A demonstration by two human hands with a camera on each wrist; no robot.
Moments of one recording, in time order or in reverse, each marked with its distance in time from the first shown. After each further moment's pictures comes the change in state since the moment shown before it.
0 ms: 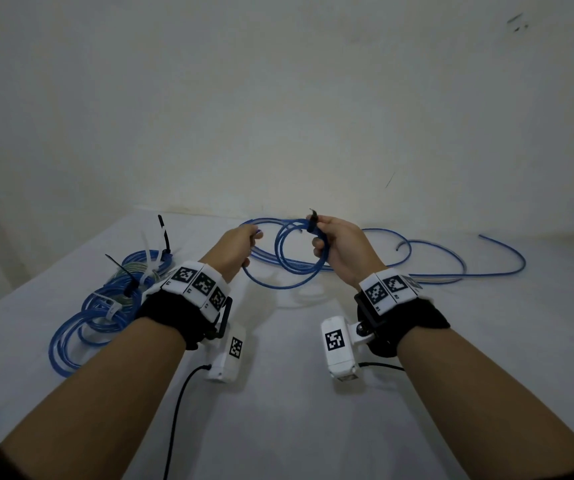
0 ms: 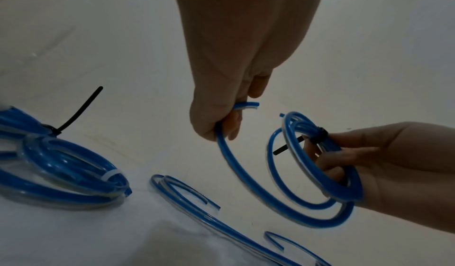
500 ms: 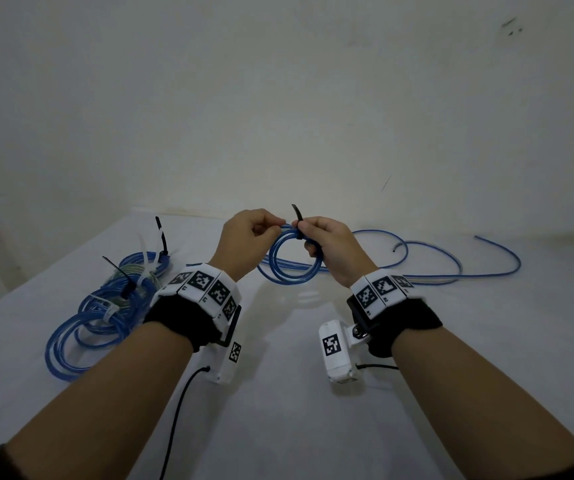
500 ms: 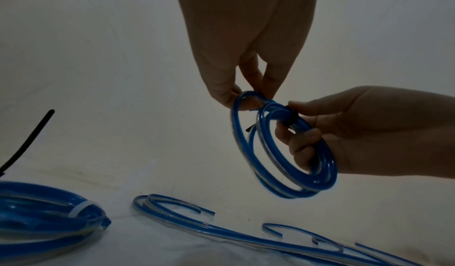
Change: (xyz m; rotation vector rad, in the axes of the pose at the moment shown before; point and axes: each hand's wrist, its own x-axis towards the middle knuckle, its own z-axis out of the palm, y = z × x) left_hand -0.013 0.006 0.012 0.260 0.095 0.590; right_hand -0.003 0.002 0.007 -0.289 -0.052 -0.121
